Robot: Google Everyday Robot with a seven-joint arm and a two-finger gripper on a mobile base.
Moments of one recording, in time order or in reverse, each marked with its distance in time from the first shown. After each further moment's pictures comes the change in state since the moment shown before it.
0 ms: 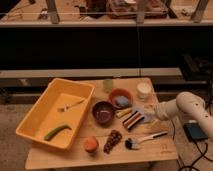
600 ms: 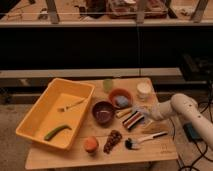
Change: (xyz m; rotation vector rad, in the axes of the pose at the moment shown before) arm -0.006 -0.004 0.031 -0.010 -0.034 -0.022
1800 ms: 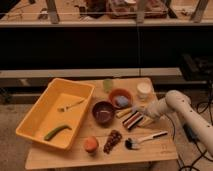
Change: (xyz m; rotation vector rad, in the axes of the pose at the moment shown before) arm 0.005 -0.011 0.024 -0.068 -0.021 -0.003
